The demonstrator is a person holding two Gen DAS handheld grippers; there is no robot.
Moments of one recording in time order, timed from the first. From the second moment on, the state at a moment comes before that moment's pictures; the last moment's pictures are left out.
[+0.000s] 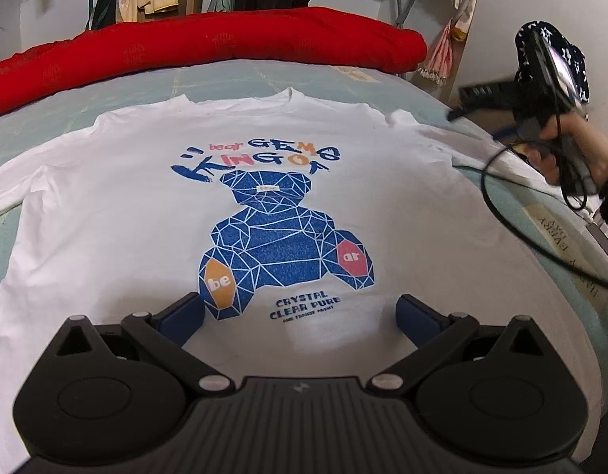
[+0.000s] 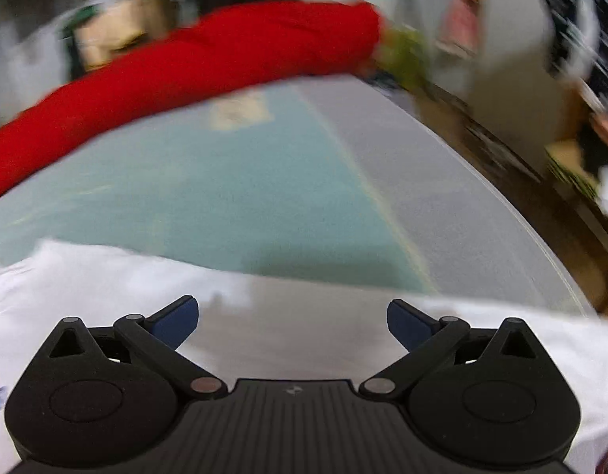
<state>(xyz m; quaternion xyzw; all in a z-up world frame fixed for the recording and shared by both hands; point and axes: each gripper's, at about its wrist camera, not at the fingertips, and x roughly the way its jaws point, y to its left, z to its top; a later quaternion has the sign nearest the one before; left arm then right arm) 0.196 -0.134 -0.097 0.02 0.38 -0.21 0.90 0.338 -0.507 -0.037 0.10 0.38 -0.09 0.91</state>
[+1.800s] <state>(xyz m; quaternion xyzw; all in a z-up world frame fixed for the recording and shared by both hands) 0.160 -0.081 -0.077 0.02 0.38 -0.19 0.90 0.173 -0.359 0.029 -0.02 0.32 0.07 0.94</state>
